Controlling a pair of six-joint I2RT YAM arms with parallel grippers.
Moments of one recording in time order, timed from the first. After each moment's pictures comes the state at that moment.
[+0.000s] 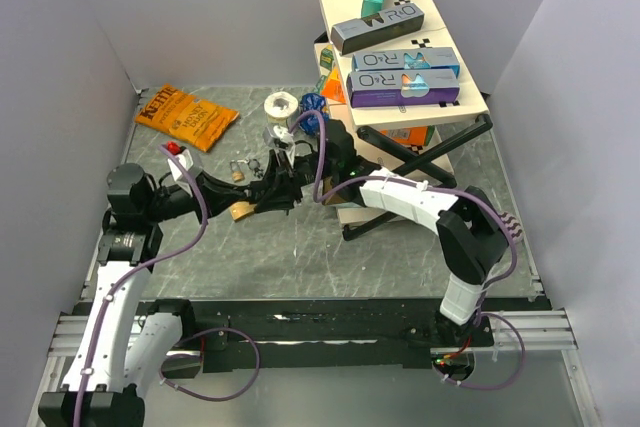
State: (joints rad) left arm -0.02 0.75 0.75 -0.17 1.14 0.04; right arm 0.80 1.75 1.27 0.42 -1.12 0.19
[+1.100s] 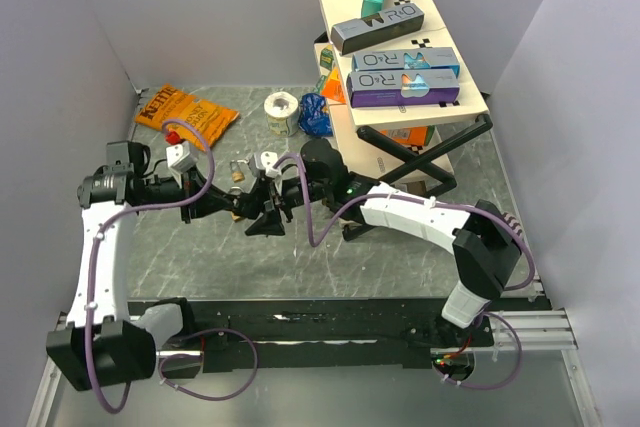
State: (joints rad) left arm 0.17 1.07 1.11 -1.12 1.31 0.82; right arm 0.91 1.65 1.22 0.21 -0.87 -0.13
